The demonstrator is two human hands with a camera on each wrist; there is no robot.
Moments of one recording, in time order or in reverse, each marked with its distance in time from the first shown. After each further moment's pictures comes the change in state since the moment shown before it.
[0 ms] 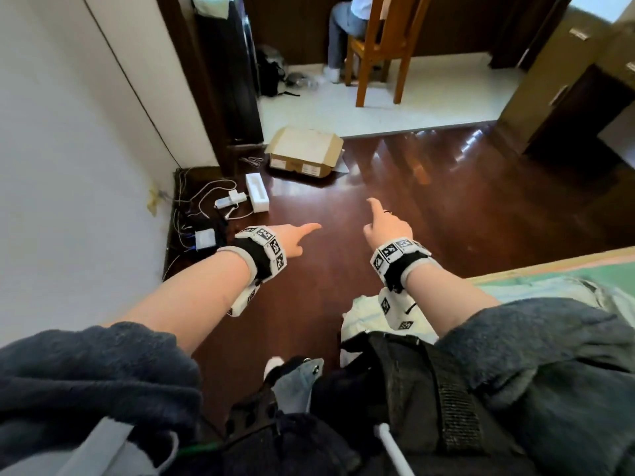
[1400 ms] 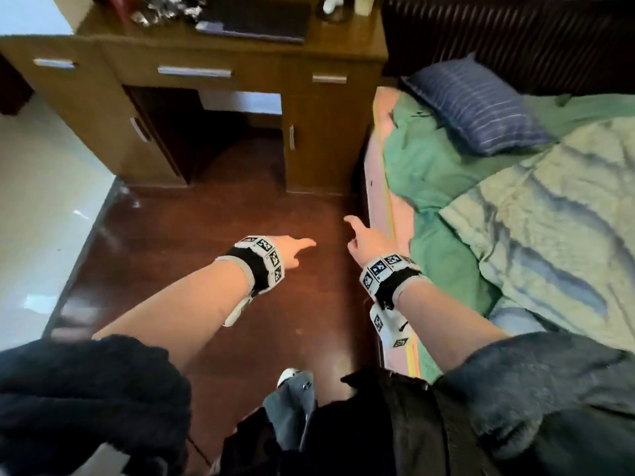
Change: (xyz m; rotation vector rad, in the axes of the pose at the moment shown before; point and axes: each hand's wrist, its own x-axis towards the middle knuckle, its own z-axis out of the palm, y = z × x) left_hand 0.868 0.679 -0.300 0.807 -0.347 1.107; right_hand 0.475 0.716 -0.223 0.396 0.219 1.199
